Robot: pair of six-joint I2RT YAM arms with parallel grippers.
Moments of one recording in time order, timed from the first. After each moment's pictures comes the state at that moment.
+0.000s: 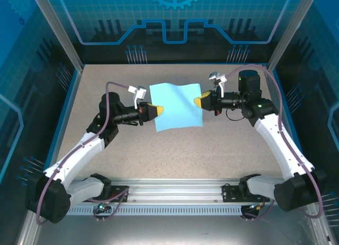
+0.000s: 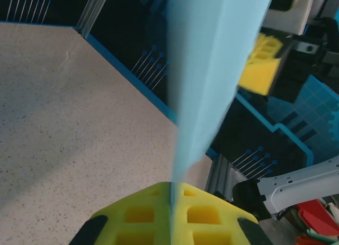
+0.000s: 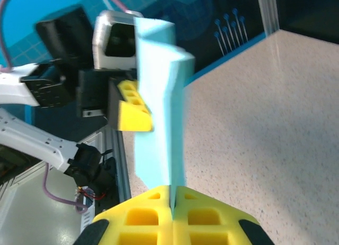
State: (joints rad) left arm -0.34 1.10 0.77 0.17 0.84 -0.53; right arm 0.23 1.23 1.17 -0.47 -1.02 0.02
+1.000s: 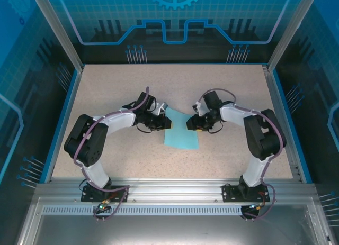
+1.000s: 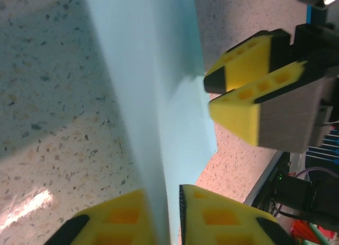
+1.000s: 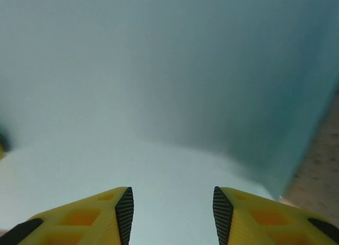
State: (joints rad) left arm -0.42 1.75 1.02 -0.29 0.71 -0.50; right arm 0.36 1.82 1.06 -0.51 -0.60 0.28
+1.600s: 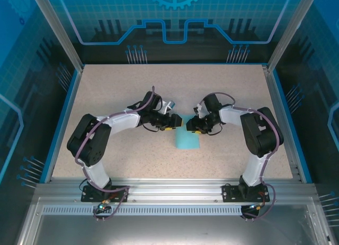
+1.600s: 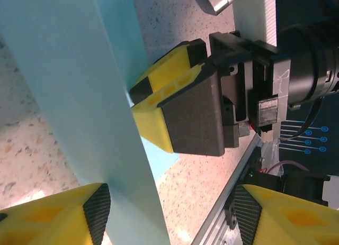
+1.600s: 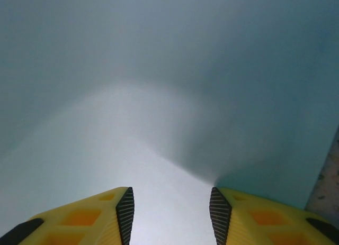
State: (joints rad) left arm -0.49 1.78 1.05 -0.17 0.76 -0.60; right arm 0.33 1.85 1.00 -0.39 -0.65 0.38
